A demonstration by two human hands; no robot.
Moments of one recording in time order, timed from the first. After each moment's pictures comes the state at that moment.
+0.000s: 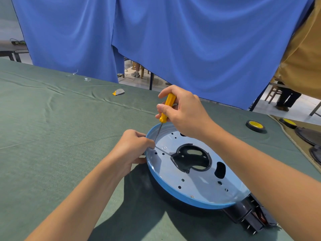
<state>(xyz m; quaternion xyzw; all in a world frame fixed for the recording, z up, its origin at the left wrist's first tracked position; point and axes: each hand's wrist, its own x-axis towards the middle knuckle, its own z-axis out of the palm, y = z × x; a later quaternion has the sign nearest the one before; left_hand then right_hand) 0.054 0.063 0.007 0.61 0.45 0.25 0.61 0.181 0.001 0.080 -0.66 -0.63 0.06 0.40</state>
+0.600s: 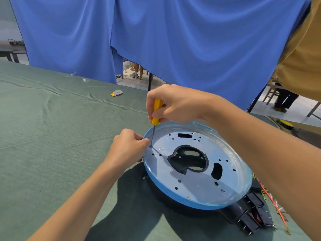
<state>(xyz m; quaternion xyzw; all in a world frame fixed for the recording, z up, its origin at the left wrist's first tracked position) 0.056 0.068 -0.003 0.73 0.48 0.27 0.41 0.179 0.007 0.130 -0.66 -0.73 0.12 0.13</state>
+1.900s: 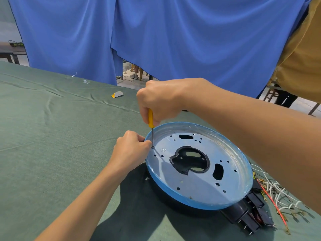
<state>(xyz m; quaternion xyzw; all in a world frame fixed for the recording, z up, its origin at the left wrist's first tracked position) 0.058 0.070 -0.009 0.74 0.48 0.30 0.37 0.141 0.027 0.154 -0.62 -0.76 -0.08 -0.18</state>
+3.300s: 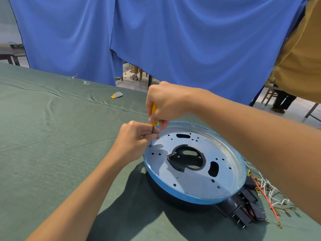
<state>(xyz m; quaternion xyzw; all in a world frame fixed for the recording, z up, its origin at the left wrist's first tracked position) 0.056 0.068 0.010 0.81 0.28 0.37 0.34 0.156 0.013 0.143 -0.70 -0.71 0.01 -0.03</state>
